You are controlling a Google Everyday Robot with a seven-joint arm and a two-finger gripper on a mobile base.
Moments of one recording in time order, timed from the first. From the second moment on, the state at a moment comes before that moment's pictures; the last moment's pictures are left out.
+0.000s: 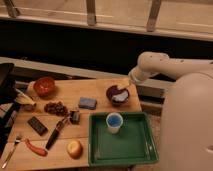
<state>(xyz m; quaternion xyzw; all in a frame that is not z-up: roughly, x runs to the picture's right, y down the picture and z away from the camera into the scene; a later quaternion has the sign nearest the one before) 0.154 -0.024 0.828 -0.20 -0.01 0.57 0.79</state>
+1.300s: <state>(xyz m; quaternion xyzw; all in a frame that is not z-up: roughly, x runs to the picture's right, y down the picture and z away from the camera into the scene) 0.132 0.036 0.902 -0.34 0.02 0.57 0.74</state>
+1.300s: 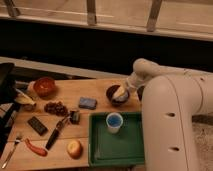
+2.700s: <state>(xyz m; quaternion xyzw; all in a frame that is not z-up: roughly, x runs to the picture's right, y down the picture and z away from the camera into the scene) 0.155 -0.031 0.813 -0.37 -0.06 0.54 0.75</state>
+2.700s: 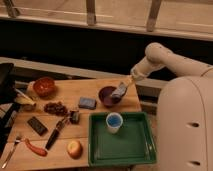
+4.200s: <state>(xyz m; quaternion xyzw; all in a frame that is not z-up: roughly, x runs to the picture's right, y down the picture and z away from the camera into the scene) 0.201 0.101 0.671 -0.36 0.08 0.57 0.73</state>
